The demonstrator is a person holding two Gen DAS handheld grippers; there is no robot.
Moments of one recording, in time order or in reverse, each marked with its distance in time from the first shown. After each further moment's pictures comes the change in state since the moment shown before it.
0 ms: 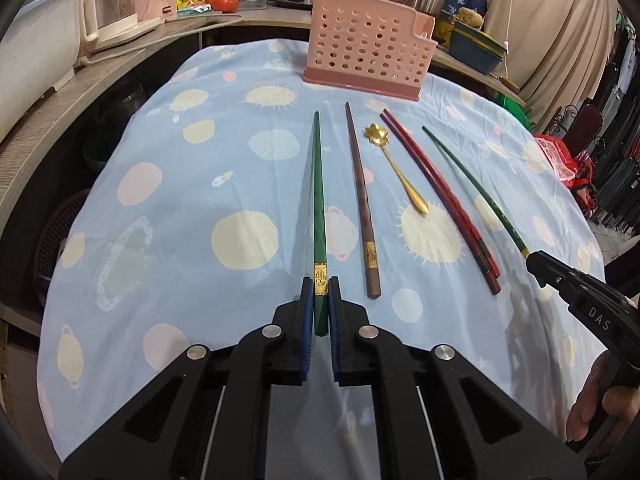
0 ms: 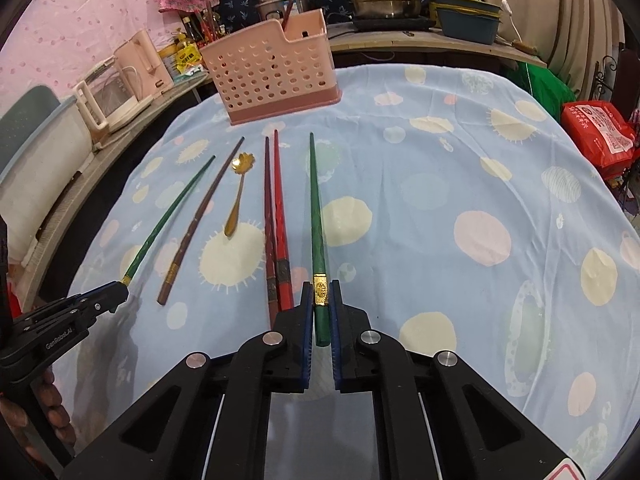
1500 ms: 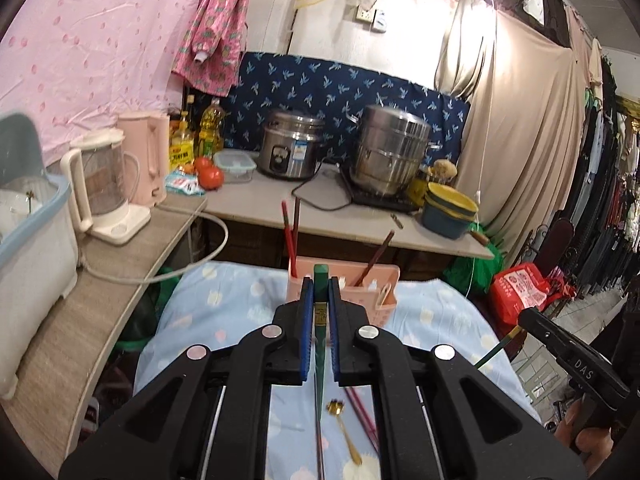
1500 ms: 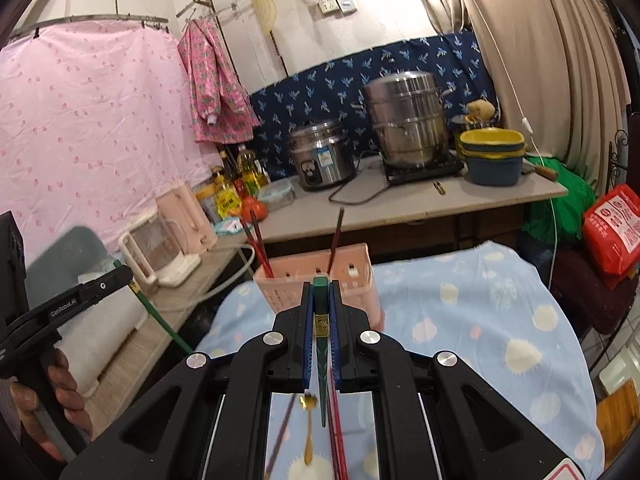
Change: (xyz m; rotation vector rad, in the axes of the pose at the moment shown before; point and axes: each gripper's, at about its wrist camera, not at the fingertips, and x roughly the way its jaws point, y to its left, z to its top) left arm -0.129 -0.018 0.223 0.004 -0.466 -0.068; right arm -0.103 0.018 0.202 0.027 -0.404 0.144
